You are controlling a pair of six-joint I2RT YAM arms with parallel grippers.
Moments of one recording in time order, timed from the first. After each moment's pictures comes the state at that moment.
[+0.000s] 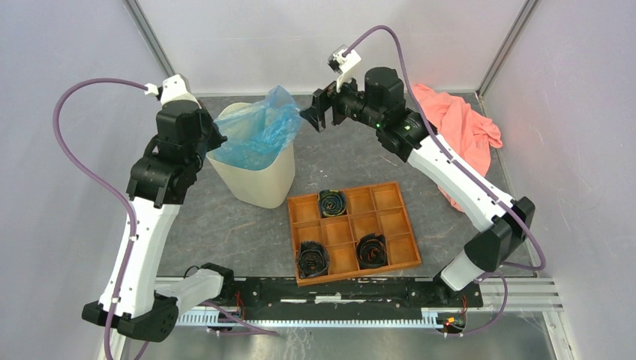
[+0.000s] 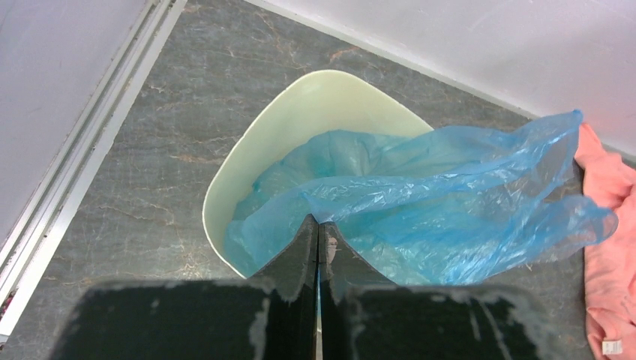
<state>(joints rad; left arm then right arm) -0.30 1.08 1.54 -0.87 -0.42 -0.46 0.67 1.60 1.68 -0.22 -0.24 0.05</state>
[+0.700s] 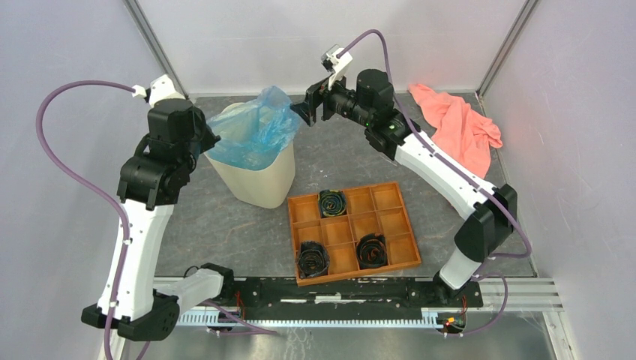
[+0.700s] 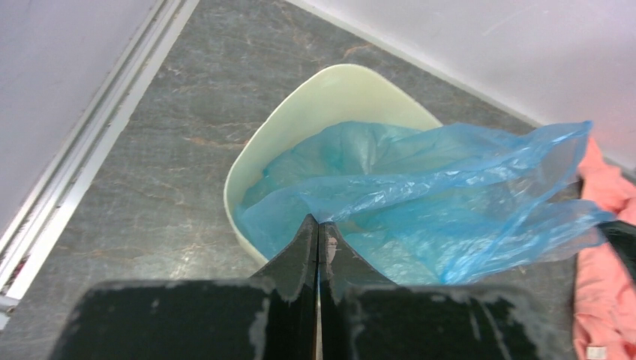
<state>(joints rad) -0.28 1.08 1.61 -0.98 -0.45 -0.52 0.67 1.67 1.65 0.01 -0.29 0.05</state>
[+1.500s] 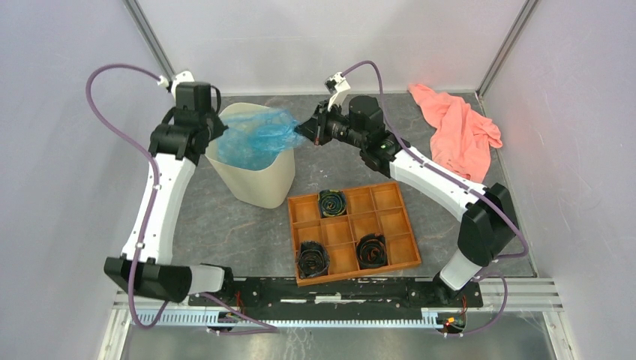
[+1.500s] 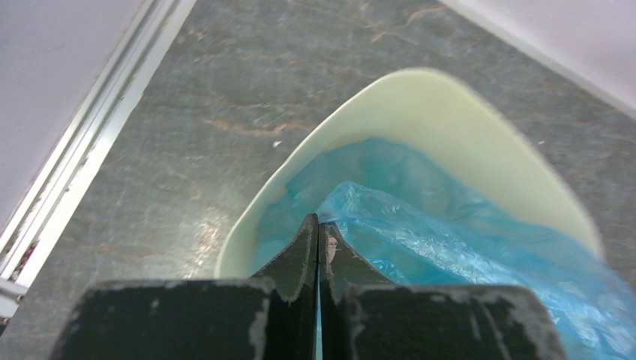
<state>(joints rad) -0.15 1.25 1.49 -0.88 -0.40 -0.50 0.71 1.64 1.39 0.15 -0.32 0.47</state>
